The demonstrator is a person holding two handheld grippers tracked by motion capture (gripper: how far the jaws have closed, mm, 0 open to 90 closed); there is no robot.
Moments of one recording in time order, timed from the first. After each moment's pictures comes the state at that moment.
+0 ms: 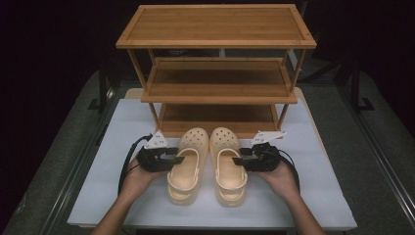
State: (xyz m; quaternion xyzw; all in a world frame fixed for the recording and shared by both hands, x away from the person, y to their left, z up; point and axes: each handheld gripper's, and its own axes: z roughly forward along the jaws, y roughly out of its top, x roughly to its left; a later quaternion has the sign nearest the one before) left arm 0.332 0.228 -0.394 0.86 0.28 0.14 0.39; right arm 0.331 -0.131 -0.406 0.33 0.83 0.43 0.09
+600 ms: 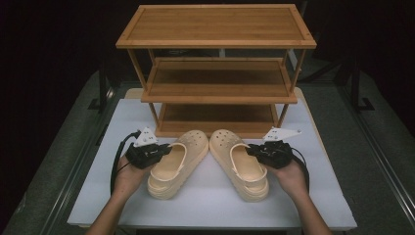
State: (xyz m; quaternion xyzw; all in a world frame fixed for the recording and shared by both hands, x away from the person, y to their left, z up) left arm 0.330 0.248 -0.380 0.85 0.30 0.18 0.40; right arm 0.328 -0.157 -0.392 0.34 0.82 0.44 0.14
